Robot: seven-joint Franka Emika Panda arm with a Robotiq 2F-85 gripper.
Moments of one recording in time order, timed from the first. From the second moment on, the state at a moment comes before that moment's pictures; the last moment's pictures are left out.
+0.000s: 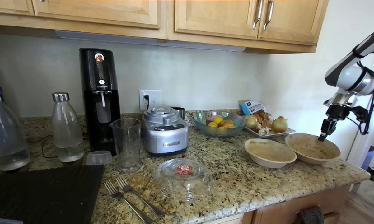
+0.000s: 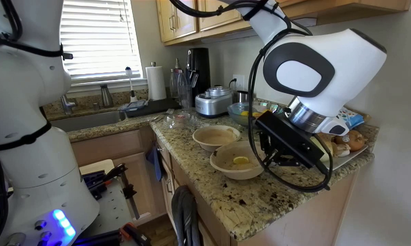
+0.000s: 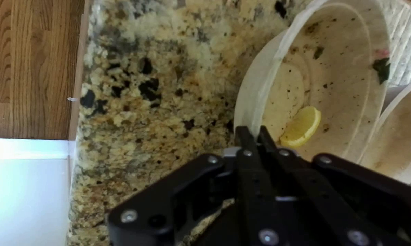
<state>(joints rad) -0.46 0.43 -0.11 -2.00 0.51 2.09 -1.06</state>
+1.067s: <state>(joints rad) -0.44 0.27 -0.12 -1.99 0.51 1.96 -1.05</state>
